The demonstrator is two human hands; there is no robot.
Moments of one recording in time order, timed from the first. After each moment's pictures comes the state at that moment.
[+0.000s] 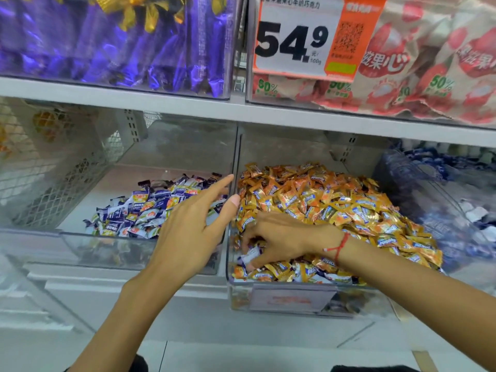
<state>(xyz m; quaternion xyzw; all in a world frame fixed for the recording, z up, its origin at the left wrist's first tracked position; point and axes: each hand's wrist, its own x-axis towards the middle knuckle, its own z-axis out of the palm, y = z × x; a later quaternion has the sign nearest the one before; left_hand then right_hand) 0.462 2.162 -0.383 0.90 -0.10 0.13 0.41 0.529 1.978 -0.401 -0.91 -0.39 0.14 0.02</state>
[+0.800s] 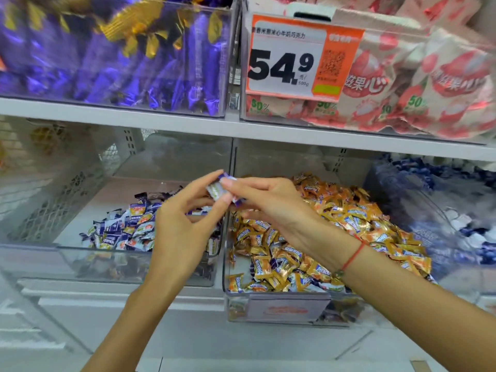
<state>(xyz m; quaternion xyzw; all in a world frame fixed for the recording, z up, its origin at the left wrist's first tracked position) 0.461 2.152 -0.365 0.73 -0.09 0.22 0.64 0.486 2.010 -0.321 -0.73 -0.06 0.10 0.68</state>
